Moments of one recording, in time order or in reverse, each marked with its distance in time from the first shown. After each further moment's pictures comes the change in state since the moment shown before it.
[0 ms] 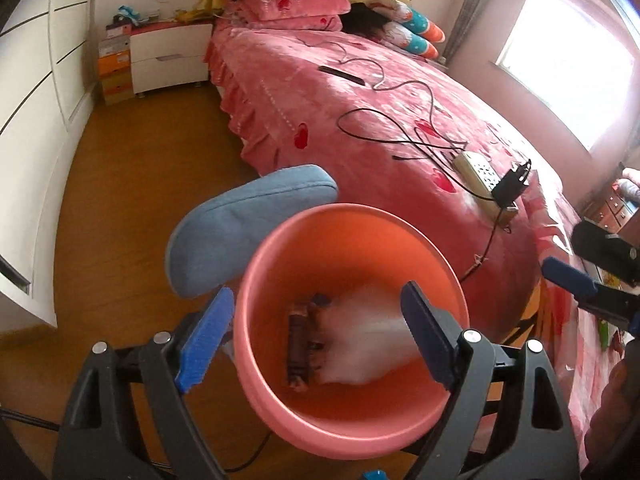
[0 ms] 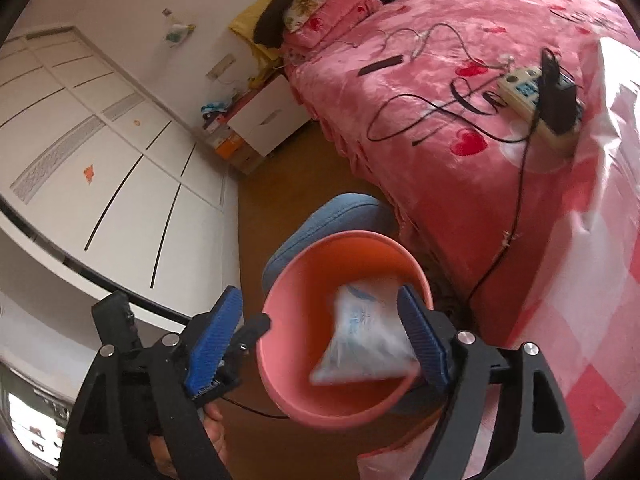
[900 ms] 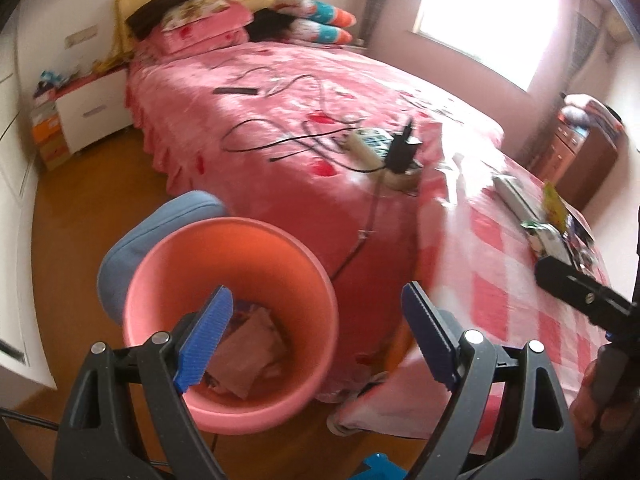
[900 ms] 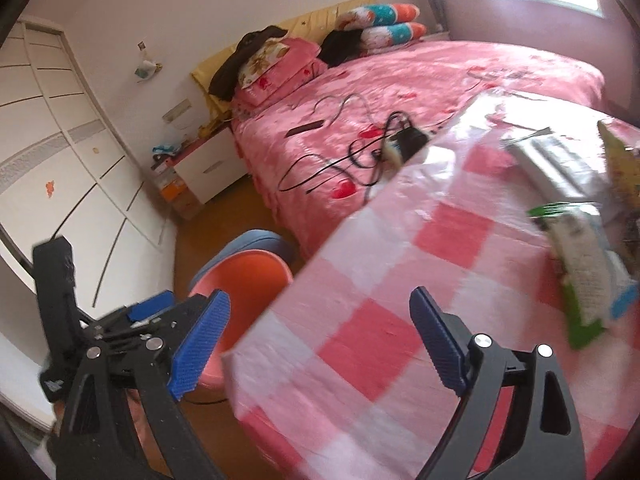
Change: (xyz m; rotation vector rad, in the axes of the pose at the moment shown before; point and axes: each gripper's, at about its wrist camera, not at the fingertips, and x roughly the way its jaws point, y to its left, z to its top) left arm -0.043 -0.129 -0.019 0.288 -0.013 -0.142; right arm -0.125 -0.053 -0.062 -0.054 -0.241 -0.260
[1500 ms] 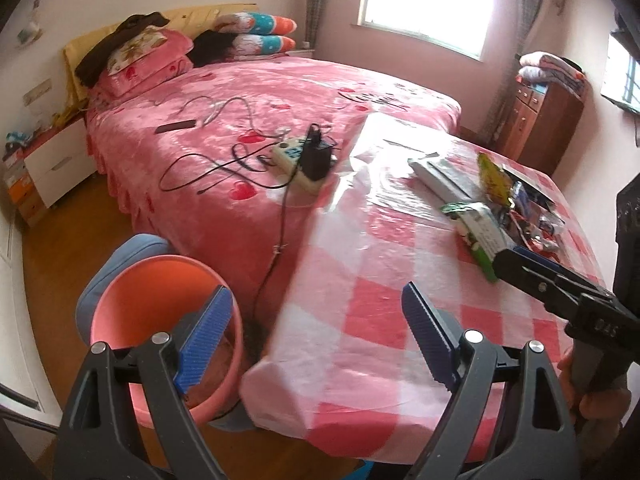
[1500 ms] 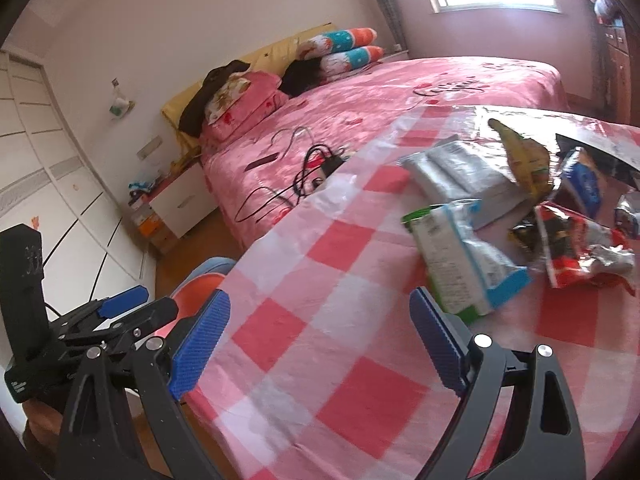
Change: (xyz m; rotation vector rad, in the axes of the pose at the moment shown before) left arm -0.022 -0.103 0.005 0.175 -0.012 -0.056; right arm -0.059 -0.075 -0.011 0.097 -0.097 -0.074
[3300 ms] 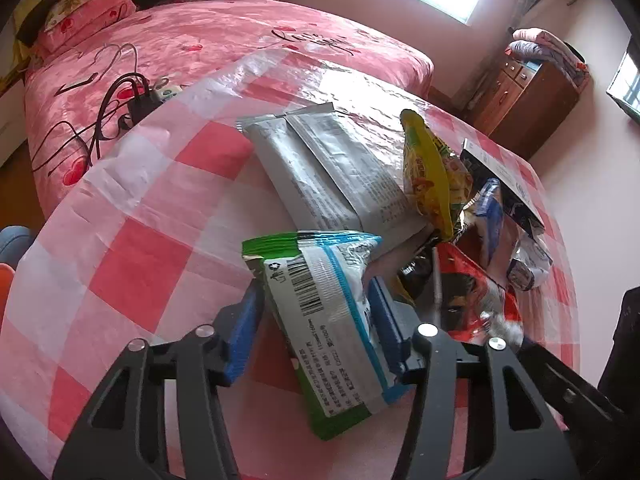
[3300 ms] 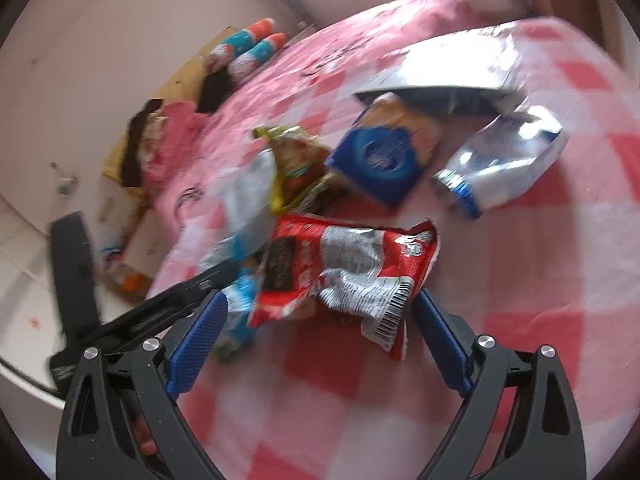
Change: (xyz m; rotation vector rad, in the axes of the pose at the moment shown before) left arm 0.151 -0.162 0.056 -0.074 0.209 -0.145; right arm -0.034 -0.184 0.017 0.365 0.091 0.014
